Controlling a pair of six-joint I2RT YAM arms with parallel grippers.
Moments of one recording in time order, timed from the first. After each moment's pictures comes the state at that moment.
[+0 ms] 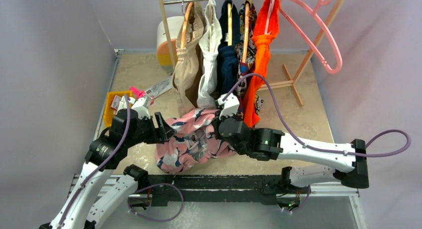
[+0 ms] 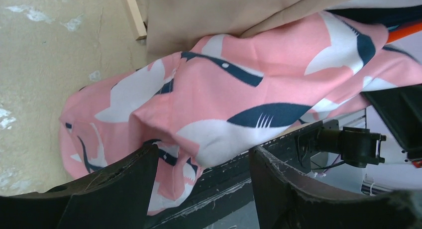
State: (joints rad) left arm -0.43 0.59 0.87 -0.92 0.19 -0.63; right arm 1.31 1.17 1.08 -0.42 0.73 0.56
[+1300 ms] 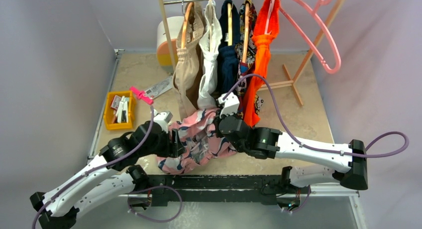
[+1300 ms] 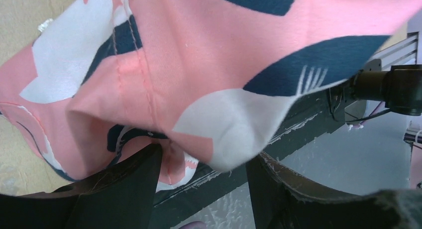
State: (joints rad) left arm -0.85 0.62 0.73 -0.88 0.00 -0.75; right arm 1.26 1.18 1.02 -0.36 0.71 0.53
